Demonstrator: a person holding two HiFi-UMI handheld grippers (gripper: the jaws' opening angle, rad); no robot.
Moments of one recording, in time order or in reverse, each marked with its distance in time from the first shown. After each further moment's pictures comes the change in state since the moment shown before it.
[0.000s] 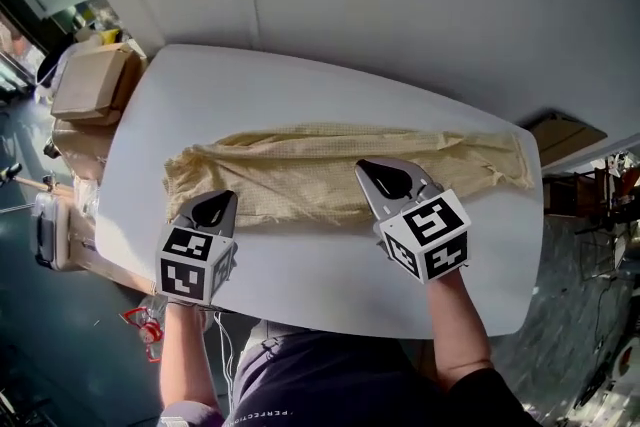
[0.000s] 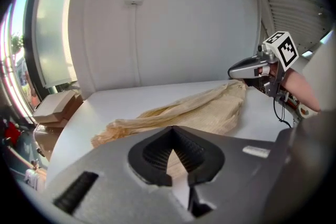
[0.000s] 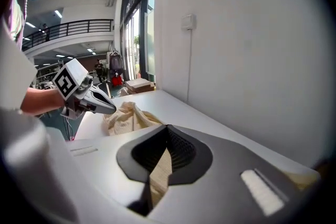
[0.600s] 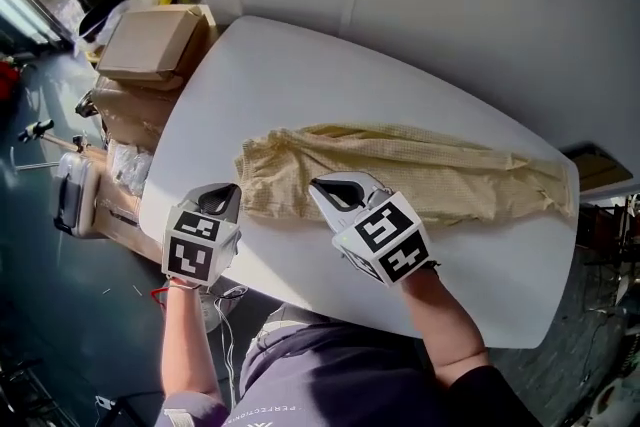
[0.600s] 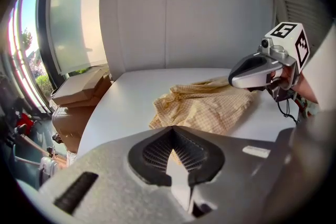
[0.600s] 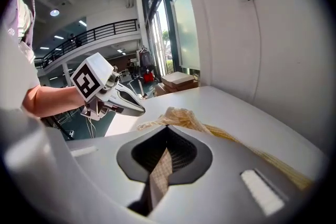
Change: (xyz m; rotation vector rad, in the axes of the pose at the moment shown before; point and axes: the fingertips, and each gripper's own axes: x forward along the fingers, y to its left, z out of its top) left arm -0.036 0.134 -0.084 -0.068 0.114 0.087; right arm 0.138 0.189 0.025 -0.074 0.072 0.360
